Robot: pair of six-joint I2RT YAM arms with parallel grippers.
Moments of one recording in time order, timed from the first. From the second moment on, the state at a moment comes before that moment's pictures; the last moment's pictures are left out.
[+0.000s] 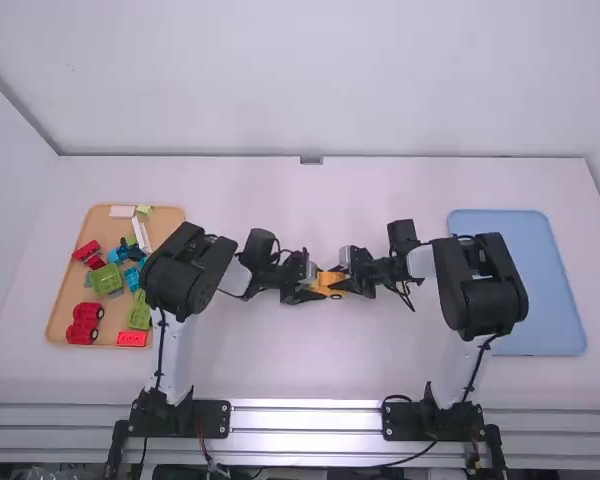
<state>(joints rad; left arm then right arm) -0.35 2.17 0.80 0.60 1.01 0.74 0.16 1.99 0.82 -0.09 -1.14 -1.25</state>
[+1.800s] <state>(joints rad) -0.36 2.17 0.82 0.59 0.99 0.73 0.19 1.99 0.83 -0.08 -1.02 -1.13</state>
